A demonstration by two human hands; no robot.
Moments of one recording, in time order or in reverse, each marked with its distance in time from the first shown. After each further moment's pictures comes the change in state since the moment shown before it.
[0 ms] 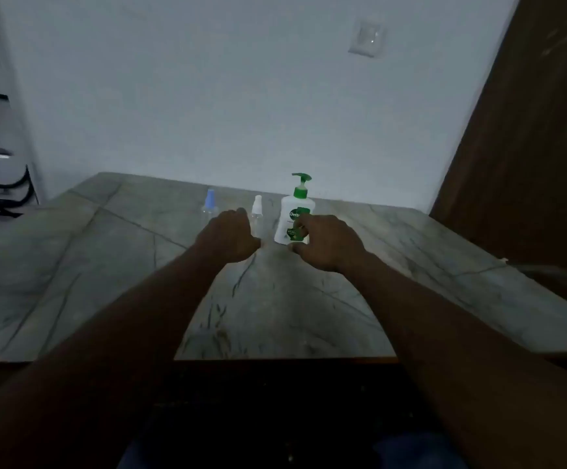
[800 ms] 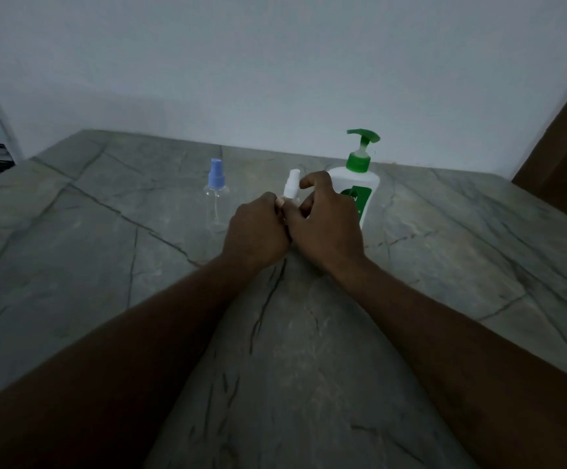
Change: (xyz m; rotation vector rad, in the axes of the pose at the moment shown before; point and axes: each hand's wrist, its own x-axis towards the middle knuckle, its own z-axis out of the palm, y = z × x) left_hand 0.074 -0.031 0.077 -0.191 0.151 -0.043; right_hand 0.102 -0.022 0.111 0.488 0.337 0.108
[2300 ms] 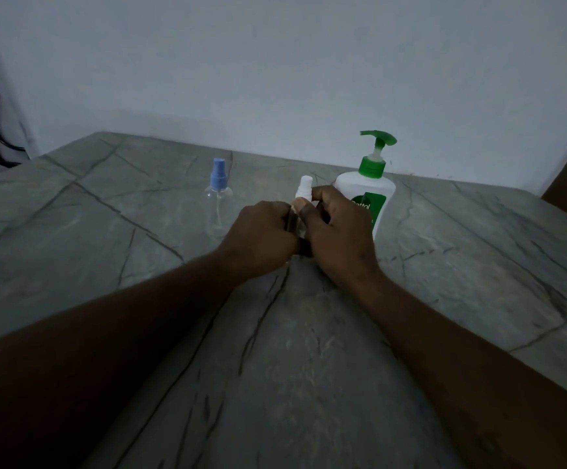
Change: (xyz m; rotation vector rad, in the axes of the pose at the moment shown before) left_hand 0.002 0.002 -0.004 -0.155 -0.123 0.037; right_hand 0.002 0.022 0.003 0.225 -0.016 -0.020
